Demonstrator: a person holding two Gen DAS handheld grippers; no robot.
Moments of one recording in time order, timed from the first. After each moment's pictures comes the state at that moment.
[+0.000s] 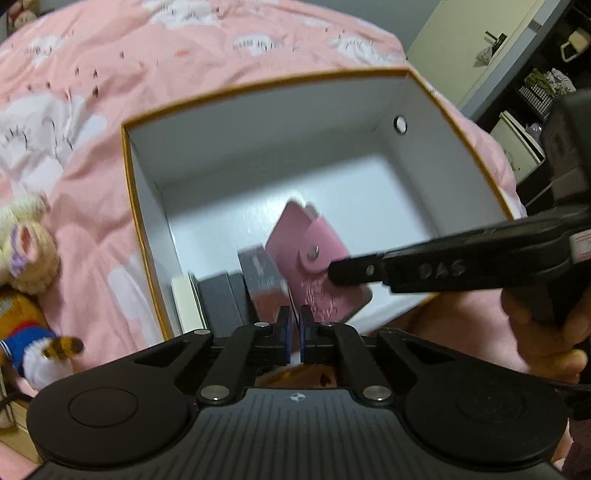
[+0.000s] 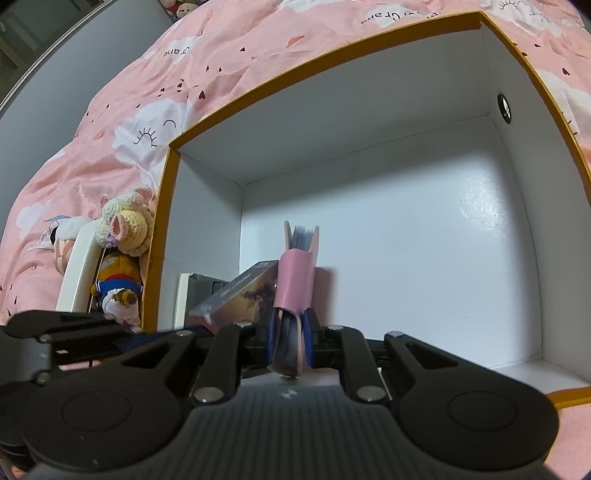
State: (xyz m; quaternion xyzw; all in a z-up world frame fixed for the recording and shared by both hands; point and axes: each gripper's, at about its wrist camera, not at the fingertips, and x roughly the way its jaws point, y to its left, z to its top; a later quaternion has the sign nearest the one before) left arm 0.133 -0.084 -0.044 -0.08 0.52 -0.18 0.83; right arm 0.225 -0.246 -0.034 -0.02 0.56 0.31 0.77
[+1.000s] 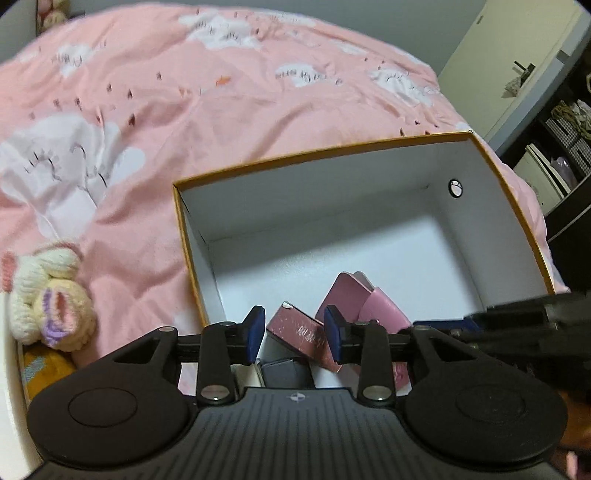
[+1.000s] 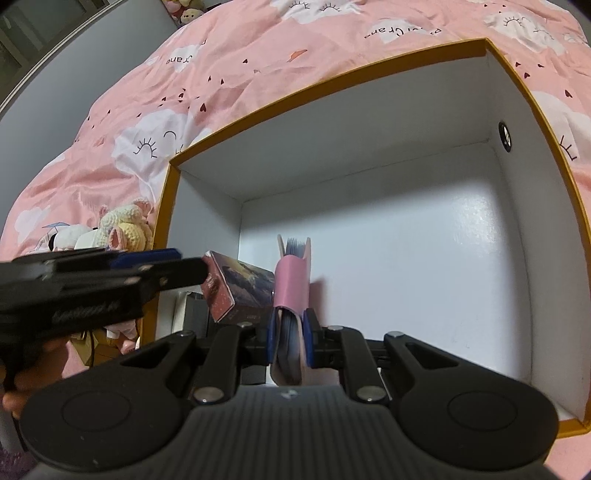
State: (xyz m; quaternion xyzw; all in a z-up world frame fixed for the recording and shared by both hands) left arm 0.186 -0.052 -0.038 -0.11 0.51 -0.13 0.84; right arm 0.233 -0.245 -0.028 -0.03 0.54 0.31 0.78
